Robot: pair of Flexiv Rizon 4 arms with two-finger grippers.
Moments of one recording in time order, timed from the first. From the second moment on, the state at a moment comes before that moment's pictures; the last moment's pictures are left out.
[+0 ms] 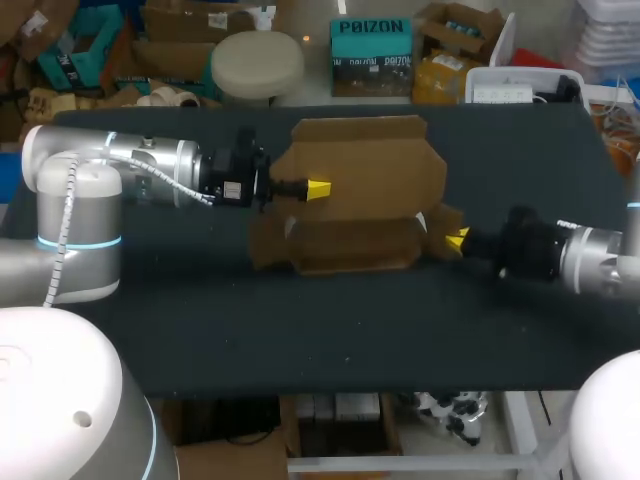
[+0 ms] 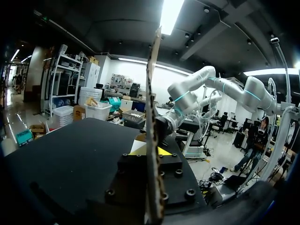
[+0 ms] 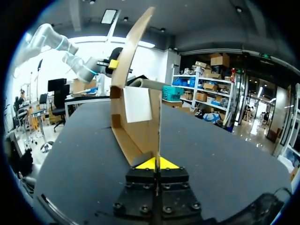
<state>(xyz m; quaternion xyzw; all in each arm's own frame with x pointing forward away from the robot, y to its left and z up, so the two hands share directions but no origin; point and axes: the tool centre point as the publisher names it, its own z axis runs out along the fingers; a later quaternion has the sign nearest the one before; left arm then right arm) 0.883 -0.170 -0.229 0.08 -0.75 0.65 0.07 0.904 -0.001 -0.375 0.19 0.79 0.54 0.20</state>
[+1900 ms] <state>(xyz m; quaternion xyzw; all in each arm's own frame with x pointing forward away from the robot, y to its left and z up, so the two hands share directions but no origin) 0.883 -0.169 -0.228 0.08 -0.75 0.65 0.06 0.856 0.055 -0.379 0.32 0.75 0.53 0.25</state>
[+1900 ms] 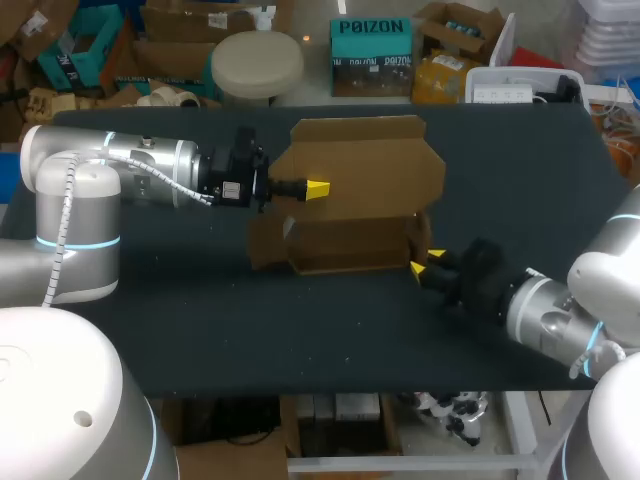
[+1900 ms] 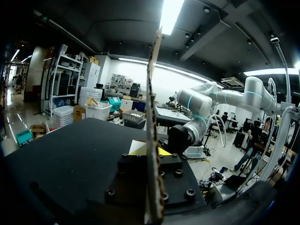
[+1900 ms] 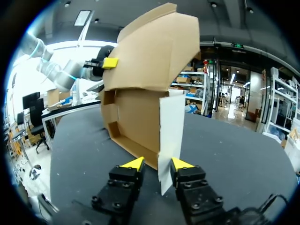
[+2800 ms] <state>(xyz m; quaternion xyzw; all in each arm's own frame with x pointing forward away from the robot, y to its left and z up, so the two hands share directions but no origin) 0.883 -0.169 -0.228 0.08 -0.75 0.65 0.06 0.852 0.088 -0.373 0.32 0.74 0.53 0.26</state>
